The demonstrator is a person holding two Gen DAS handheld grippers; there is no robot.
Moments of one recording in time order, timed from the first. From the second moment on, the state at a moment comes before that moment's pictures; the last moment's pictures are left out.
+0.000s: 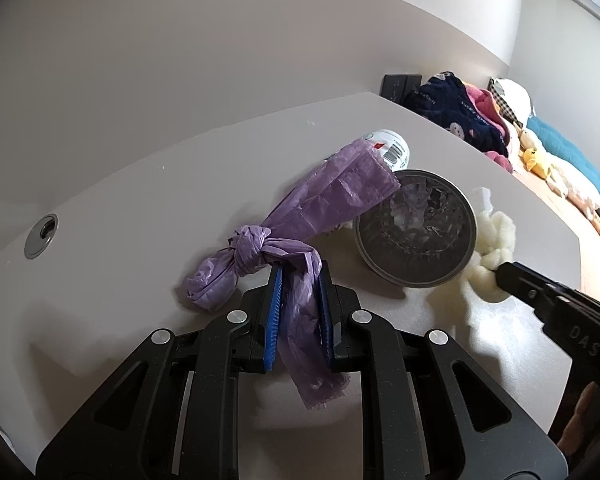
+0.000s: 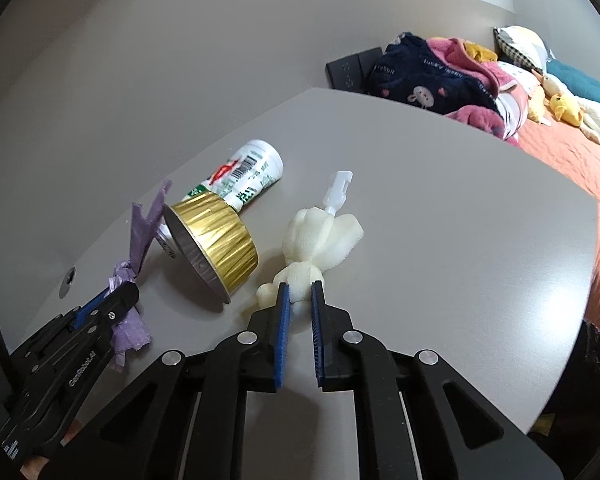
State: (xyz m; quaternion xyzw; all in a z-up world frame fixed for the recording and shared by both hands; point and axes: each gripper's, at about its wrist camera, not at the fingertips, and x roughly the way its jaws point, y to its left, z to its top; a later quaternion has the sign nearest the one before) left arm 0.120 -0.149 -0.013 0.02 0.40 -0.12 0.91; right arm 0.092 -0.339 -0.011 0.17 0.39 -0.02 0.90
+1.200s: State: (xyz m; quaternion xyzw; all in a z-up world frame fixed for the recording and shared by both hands) left arm 0.038 -0.187 0.025 0.04 0.35 -0.19 0.92; right arm -0.059 -0.385 0.045 0.19 0.32 -0.07 0.93
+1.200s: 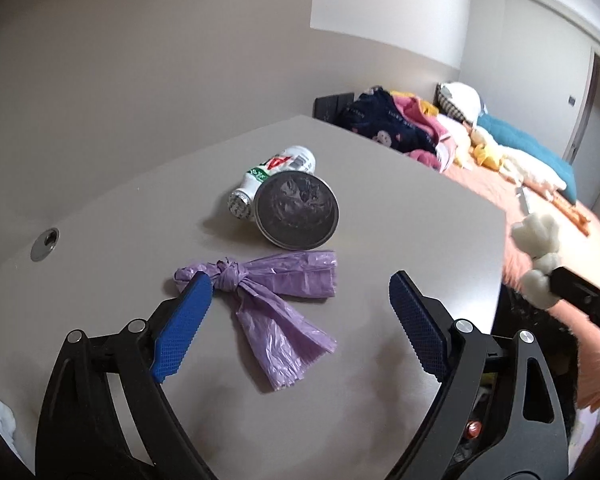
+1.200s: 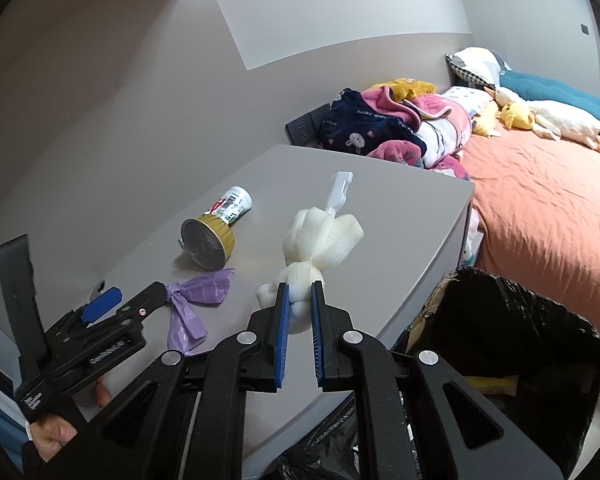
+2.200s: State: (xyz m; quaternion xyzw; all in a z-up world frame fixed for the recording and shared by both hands) left arm 0.064 -0.174 -0.036 0.02 0.43 -0.19 0.88; right arm -0.063 -0.397 0.033 0.22 0.32 -0.07 0.92
